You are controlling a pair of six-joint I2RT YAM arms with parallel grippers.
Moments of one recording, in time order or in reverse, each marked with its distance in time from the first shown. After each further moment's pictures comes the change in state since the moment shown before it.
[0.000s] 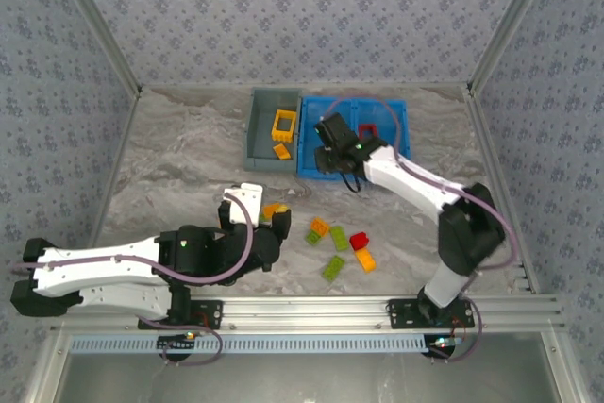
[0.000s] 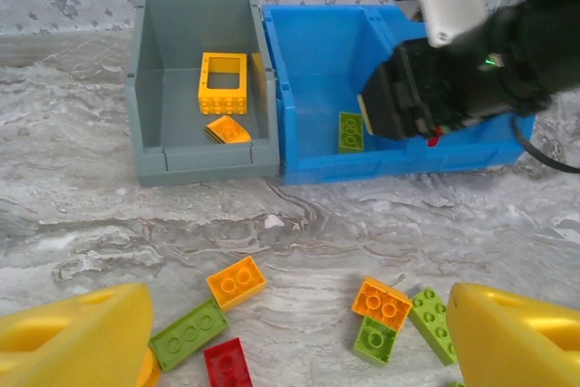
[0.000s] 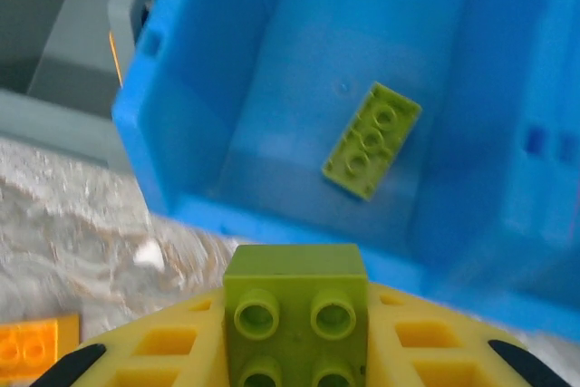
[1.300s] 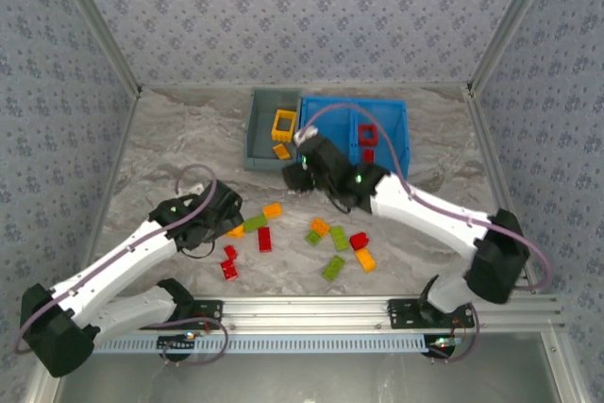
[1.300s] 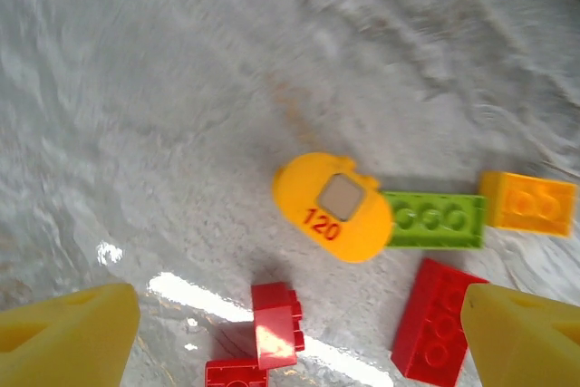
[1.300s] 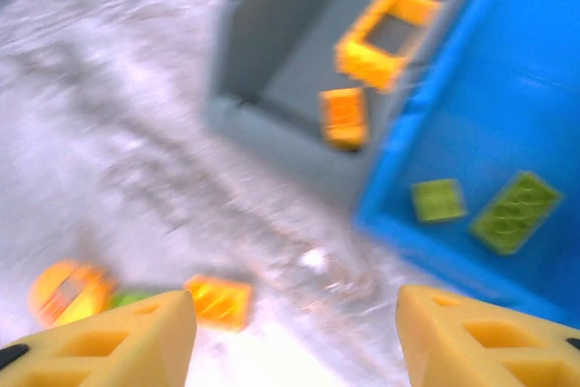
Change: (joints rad) left arm 0.804 -0.029 -0.276 -0.137 0.682 -0.279; right arm 0.294 -0.274 -0.179 0.175 0.042 -0.075
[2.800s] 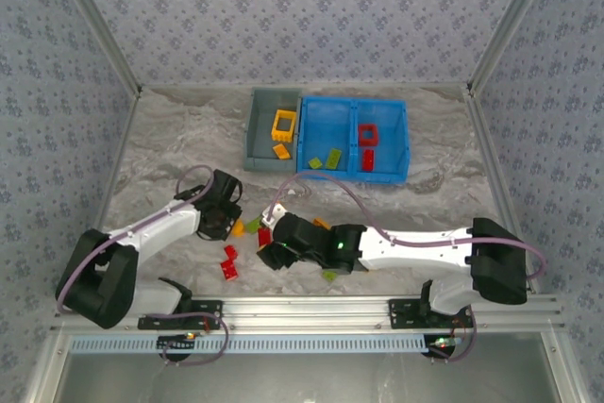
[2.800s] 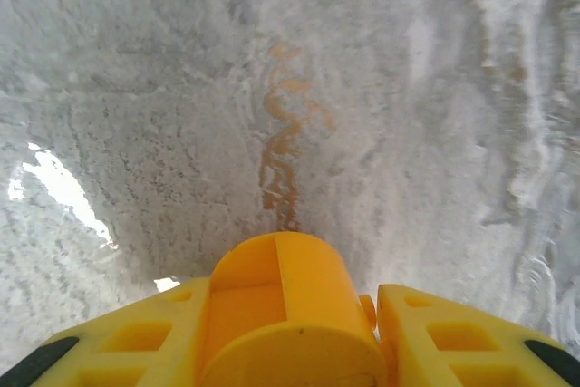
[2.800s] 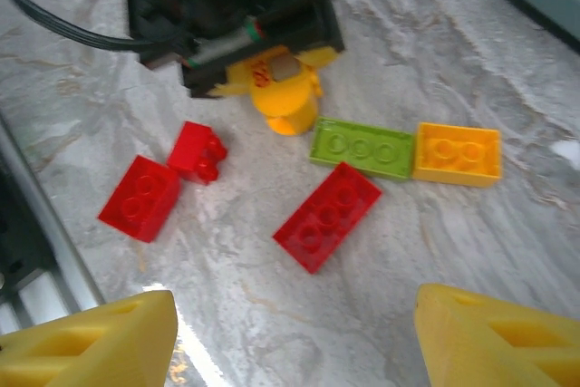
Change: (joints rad) left arm 0.213 0.320 -0.098 0.415 0.216 -0.310; right arm 0.344 -0.008 -0.237 0.150 0.030 0.017
